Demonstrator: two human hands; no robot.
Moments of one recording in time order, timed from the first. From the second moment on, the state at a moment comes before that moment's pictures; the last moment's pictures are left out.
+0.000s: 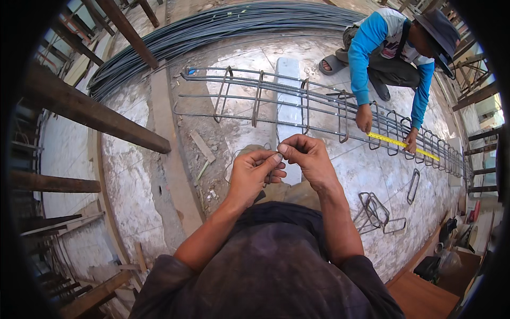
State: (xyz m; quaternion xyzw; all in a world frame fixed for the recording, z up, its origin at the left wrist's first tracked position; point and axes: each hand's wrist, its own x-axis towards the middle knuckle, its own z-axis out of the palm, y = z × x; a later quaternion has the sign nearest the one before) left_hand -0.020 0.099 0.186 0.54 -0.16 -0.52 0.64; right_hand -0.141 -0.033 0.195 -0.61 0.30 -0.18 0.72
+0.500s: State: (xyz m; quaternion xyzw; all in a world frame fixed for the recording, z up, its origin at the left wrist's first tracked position) left_hand 0.006 0.100 0.190 0.52 -0.08 -0.45 0.72; right_hand -0.139 -0.013 0.192 -0.59 0.33 -0.27 0.69
